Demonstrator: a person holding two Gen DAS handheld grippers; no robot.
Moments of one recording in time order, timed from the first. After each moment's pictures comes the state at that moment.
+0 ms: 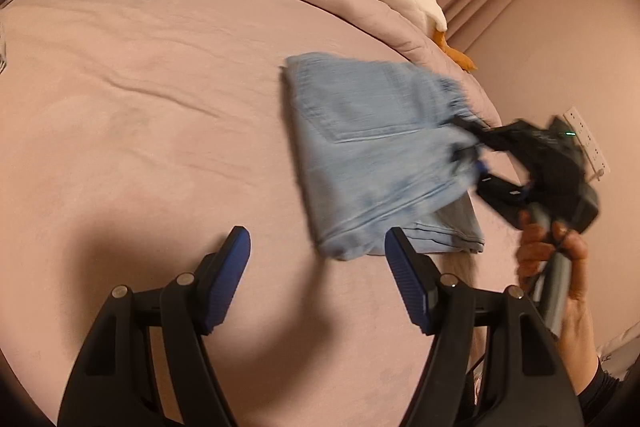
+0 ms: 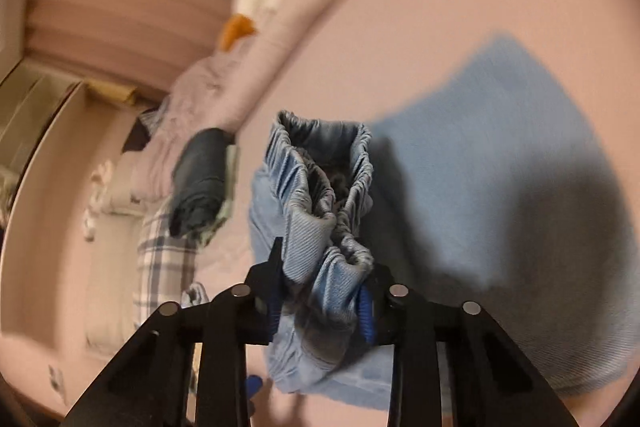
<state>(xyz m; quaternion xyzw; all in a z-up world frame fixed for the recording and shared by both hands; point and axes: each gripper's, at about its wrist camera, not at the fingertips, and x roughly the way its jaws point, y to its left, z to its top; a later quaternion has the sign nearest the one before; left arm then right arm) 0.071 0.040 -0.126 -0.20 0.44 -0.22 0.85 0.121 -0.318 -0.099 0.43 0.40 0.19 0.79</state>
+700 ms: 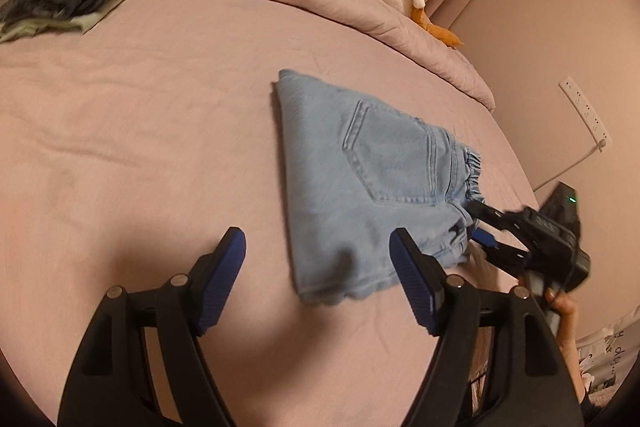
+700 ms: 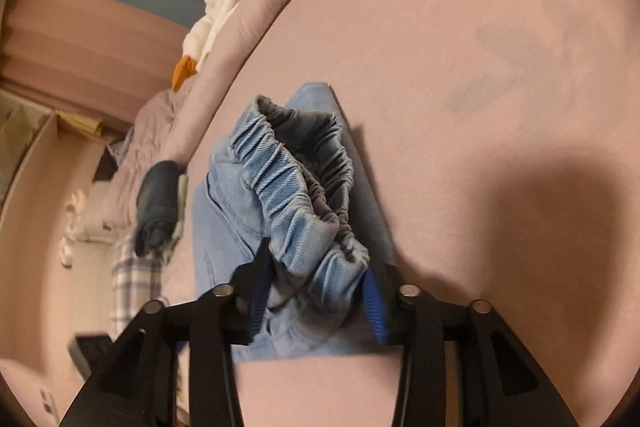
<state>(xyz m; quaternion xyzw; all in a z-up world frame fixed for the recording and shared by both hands) 0.112 -0.018 -0.106 -0.14 0.45 -0.25 0.84 0.091 -0.411 -0.150 0.44 0.43 0.10 0.78</state>
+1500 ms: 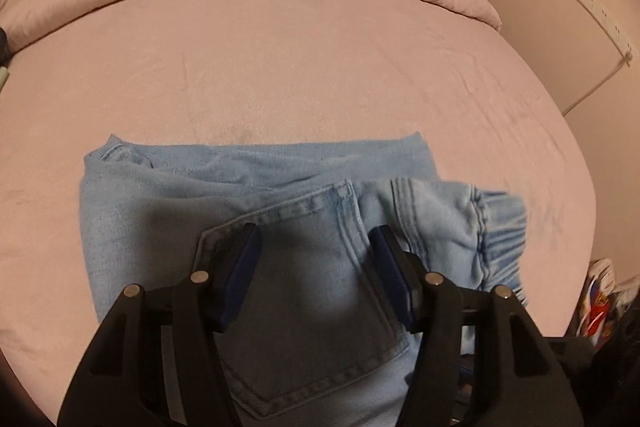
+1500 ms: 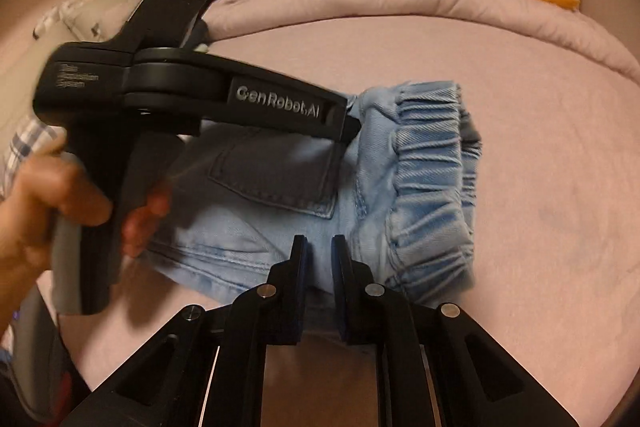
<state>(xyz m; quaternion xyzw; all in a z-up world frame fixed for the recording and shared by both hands) 0.228 -0.181 -0.134 0.01 0.51 -0.29 0.81 0.089 -0.310 -0.121 0.08 0.43 0.16 0.89</state>
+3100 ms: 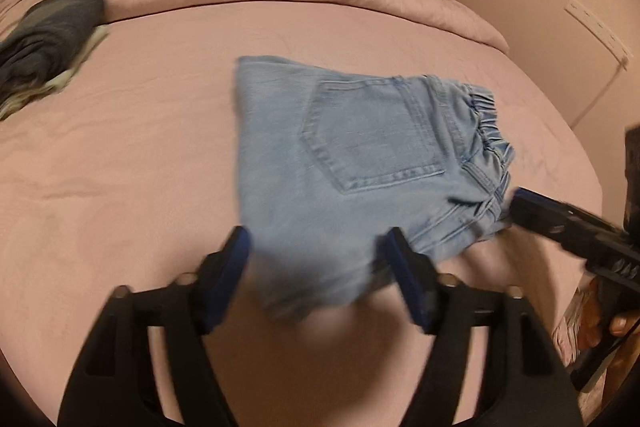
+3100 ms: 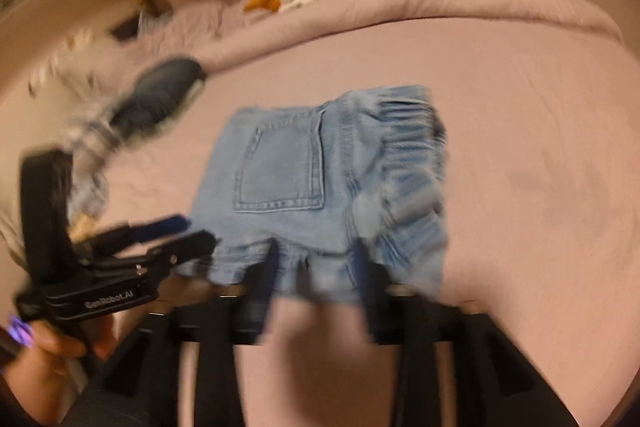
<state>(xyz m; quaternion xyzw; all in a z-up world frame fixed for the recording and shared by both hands) 0.107 -0.069 -0.122 -0.01 0.44 -0.23 0.87 0.048 -0.324 -0.087 0.17 0.41 0.12 0.89</state>
